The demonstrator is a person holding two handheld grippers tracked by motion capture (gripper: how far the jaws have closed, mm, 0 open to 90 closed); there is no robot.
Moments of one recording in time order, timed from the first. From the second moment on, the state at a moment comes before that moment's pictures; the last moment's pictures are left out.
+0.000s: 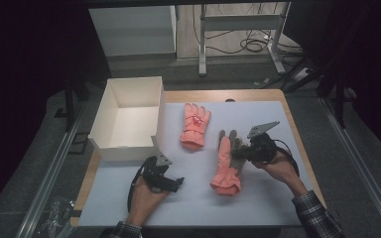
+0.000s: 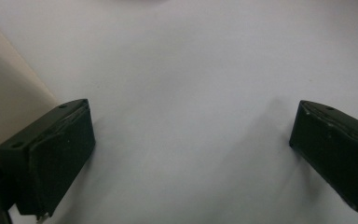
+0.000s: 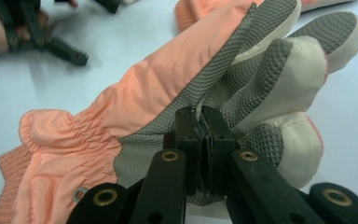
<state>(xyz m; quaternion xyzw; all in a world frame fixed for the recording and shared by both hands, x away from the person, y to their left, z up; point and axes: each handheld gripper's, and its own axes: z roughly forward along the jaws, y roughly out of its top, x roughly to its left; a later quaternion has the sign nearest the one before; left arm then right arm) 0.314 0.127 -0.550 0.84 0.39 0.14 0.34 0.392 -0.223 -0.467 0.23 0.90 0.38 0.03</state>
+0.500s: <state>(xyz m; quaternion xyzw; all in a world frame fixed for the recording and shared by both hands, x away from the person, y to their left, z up) 0.314 0.127 -0.550 0.84 0.40 0.14 0.34 0.400 -0.204 -0.490 0.20 0.92 0.35 0.06</state>
